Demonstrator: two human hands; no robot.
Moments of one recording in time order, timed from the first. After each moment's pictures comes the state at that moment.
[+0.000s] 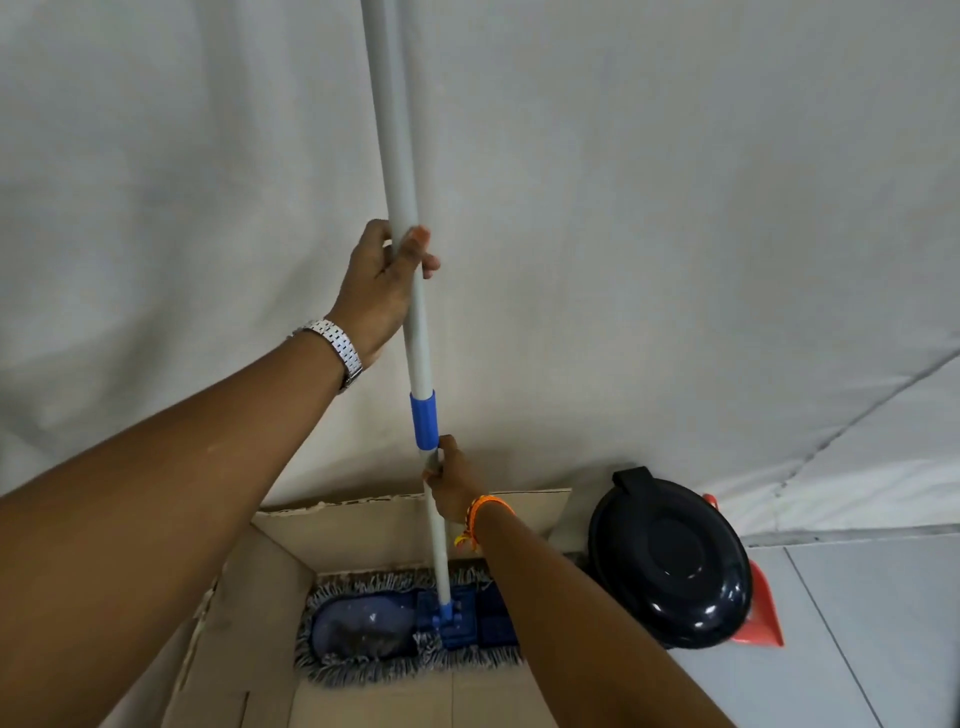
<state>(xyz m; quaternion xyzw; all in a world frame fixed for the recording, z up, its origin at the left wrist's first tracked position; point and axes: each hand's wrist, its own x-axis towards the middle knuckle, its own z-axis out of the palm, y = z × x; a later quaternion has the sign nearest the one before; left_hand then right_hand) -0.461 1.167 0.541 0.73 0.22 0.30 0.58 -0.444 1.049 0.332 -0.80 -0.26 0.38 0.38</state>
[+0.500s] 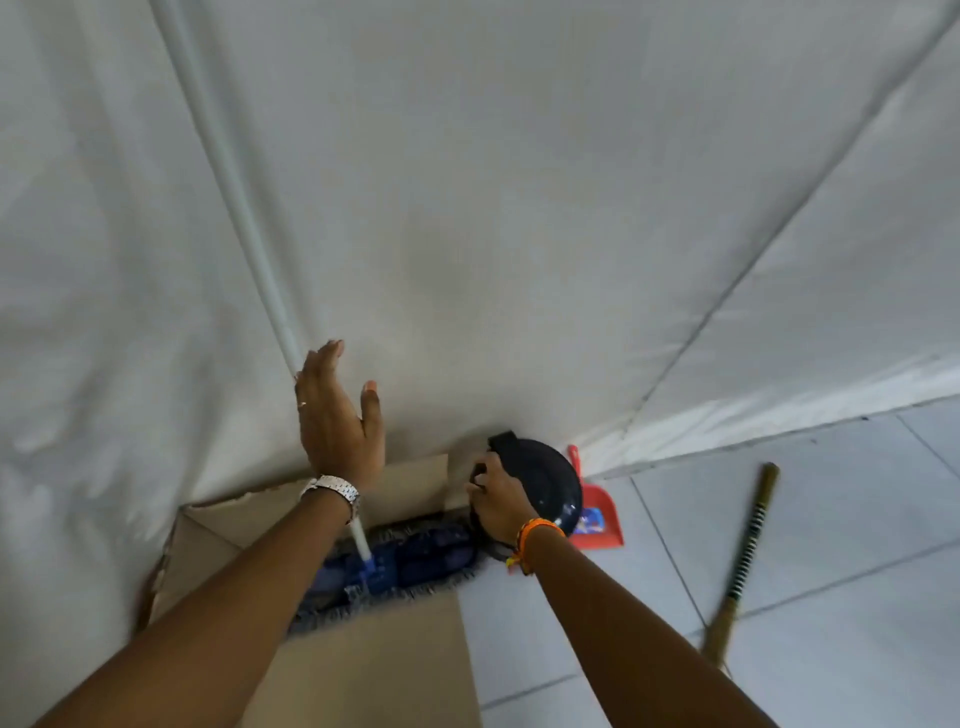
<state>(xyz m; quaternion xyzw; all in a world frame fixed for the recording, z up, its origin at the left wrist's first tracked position) -0.517 0.965 0.572 0.82 0.31 0.40 0.27 -0.433 0.784 0.493 -0.85 -0.20 0.33 0.36</state>
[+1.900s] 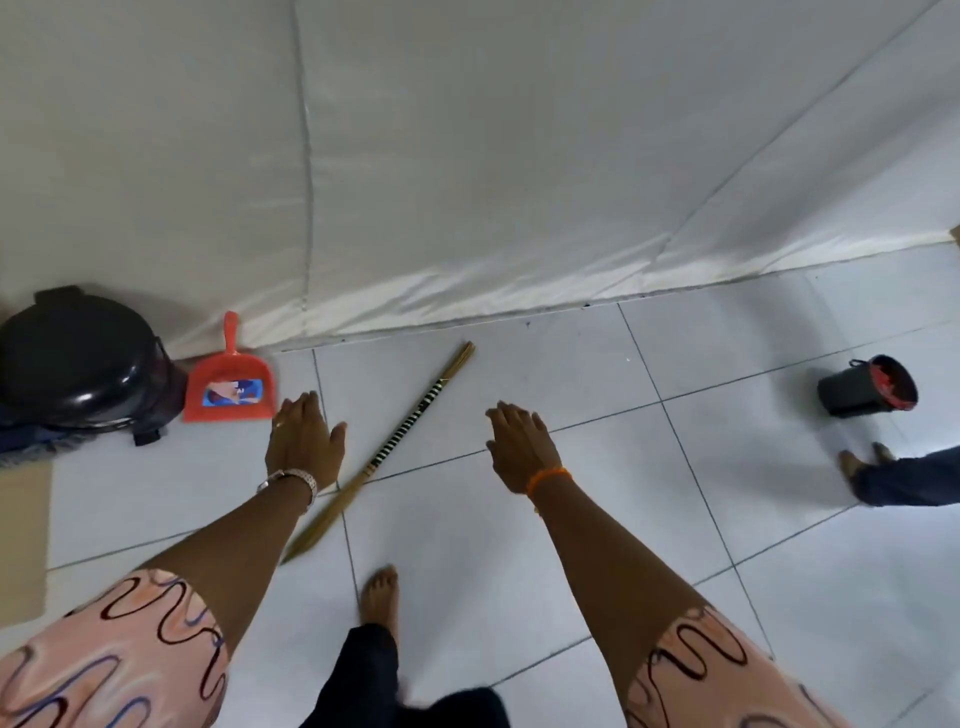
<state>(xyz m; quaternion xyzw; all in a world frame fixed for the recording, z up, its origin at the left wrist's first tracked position) -0.192 0.195 0.436 0.89 0.35 -0.06 0.27 -0.049 -0.071 0.481 -0.92 -0.33 0.19 -0.03</state>
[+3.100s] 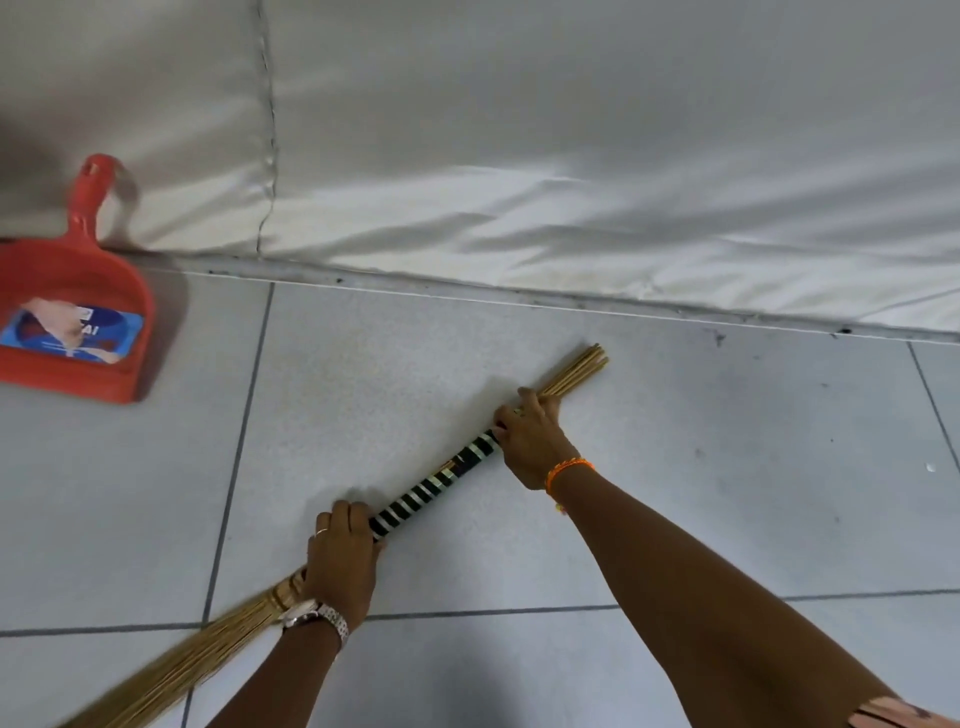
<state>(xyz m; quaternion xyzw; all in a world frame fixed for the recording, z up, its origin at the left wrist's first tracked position) -0.030 0.122 -0.200 0.89 0.39 -0.09 0.23 0.245 0.037 -0.177 -0.82 -0.56 0.14 -0.09</state>
